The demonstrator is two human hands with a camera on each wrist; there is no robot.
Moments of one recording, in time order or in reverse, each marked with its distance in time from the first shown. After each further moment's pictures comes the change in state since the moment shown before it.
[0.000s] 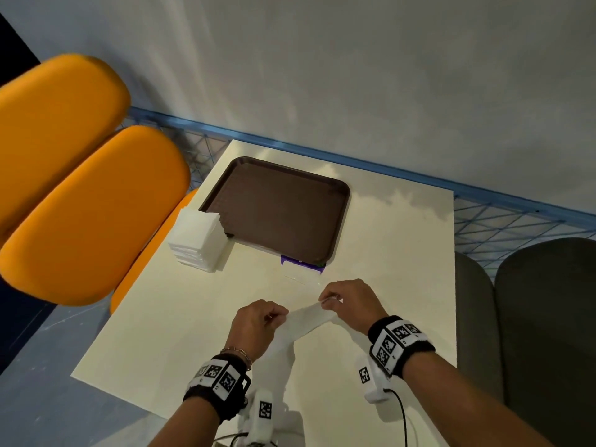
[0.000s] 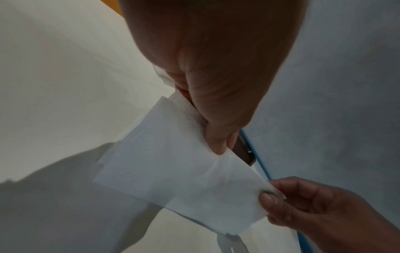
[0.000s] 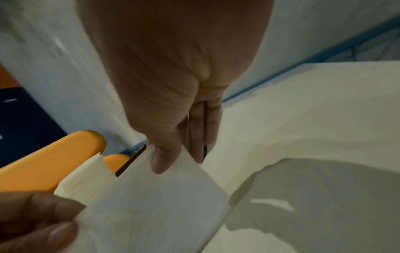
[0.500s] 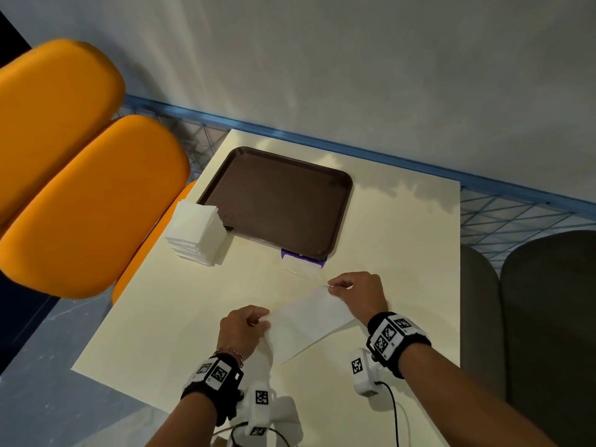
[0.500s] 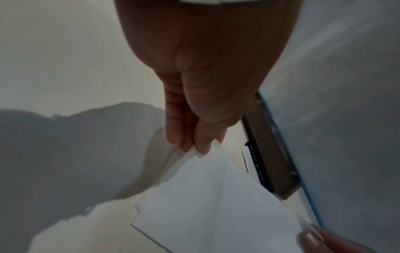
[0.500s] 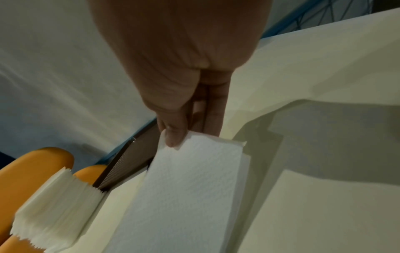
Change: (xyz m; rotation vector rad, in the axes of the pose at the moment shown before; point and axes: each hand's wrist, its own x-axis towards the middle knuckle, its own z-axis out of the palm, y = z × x) left_hand -0.005 -0.031 0.007 -0.181 -0.024 -0.402; right_hand 0.012 0.020 0.012 0.193 0.185 0.213
